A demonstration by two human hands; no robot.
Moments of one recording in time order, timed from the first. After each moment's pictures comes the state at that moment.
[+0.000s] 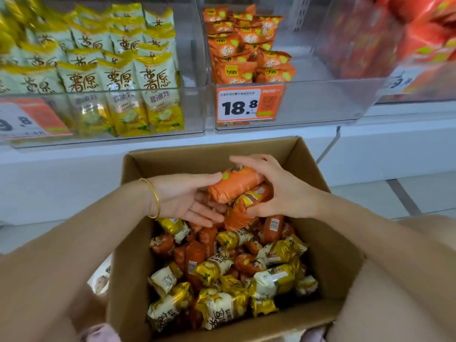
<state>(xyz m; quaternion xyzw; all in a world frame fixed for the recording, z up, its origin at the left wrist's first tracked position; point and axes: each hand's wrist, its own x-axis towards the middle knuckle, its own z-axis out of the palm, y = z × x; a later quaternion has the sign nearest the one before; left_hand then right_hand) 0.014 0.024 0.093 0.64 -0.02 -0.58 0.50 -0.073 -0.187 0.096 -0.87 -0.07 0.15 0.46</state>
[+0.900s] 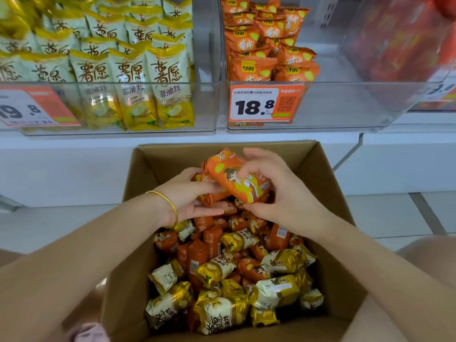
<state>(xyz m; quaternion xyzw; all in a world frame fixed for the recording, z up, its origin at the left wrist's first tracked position) 0.003 0.019 0.073 0.60 0.12 -0.41 0.67 -0.072 -0.170 0.096 -0.88 -0.12 0.01 0.47</state>
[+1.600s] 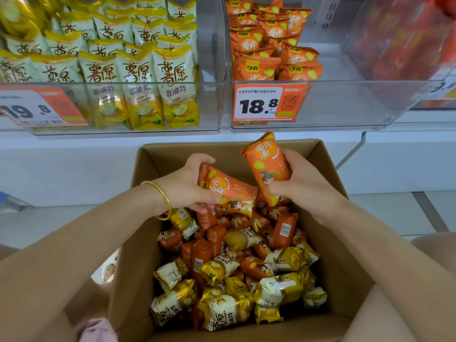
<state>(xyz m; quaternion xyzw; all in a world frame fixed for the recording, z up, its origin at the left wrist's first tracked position) 0.007 0.030 0.092 0.79 -0.09 -0.39 0.47 -0.063 -0.178 0.105 -0.82 0.11 0.08 0.55</state>
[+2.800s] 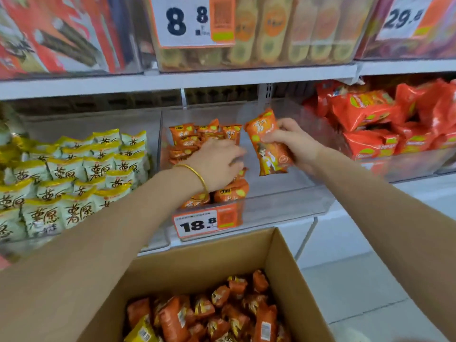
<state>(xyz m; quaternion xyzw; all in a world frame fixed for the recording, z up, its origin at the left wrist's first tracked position) 0.111 -0.139 0.235 0.91 -0.41 -0.01 0.12 0.086 -0.330 0.219 -0.72 0.12 -0.09 0.67</state>
